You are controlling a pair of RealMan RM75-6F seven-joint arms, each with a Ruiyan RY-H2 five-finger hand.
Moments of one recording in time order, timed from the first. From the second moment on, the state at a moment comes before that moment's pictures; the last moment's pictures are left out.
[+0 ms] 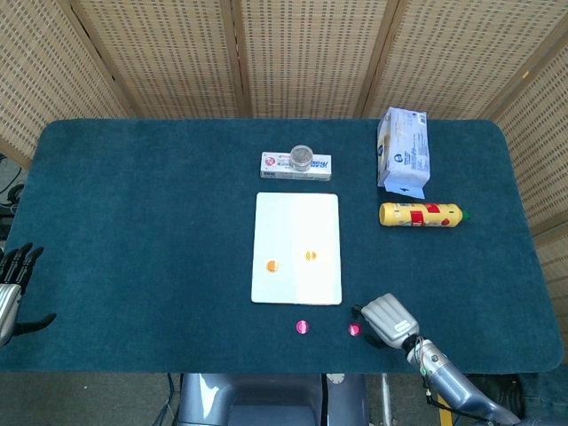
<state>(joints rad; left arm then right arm) -0.10 -1.04 -0.02 -1.67 1.42 1.39 0.11 0.55 -1.36 -0.15 -1.66 -1.39 1.01 -0.33</state>
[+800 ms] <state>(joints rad) -0.10 -1.04 -0.02 -1.67 1.42 1.39 0.11 0.51 -1.43 -0.14 -1.56 -1.48 1.01 -0.33</state>
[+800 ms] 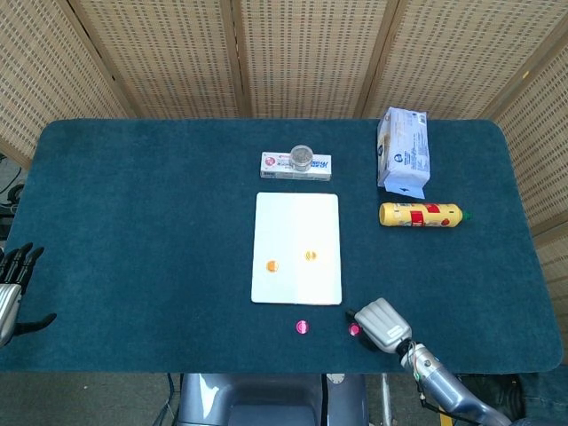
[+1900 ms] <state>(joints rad) -0.10 -1.04 -0.02 -1.67 1.41 1.39 0.11 0.49 -1.45 -0.11 -1.53 -1.49 0.99 -0.29</state>
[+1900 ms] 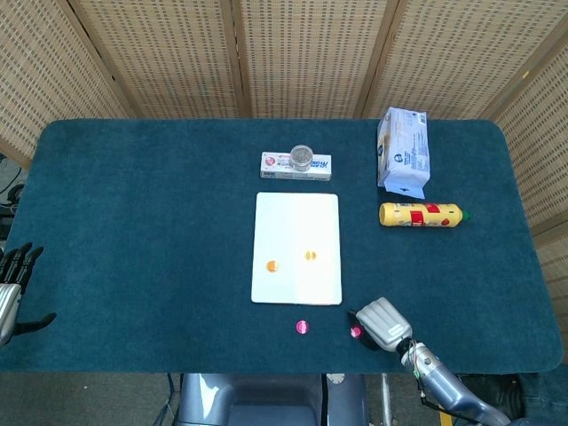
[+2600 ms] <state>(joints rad) -0.10 -1.04 -0.02 -1.67 1.41 1.38 0.11 0.59 -1.45 0.09 -1.61 -1.30 0.92 -0.36</state>
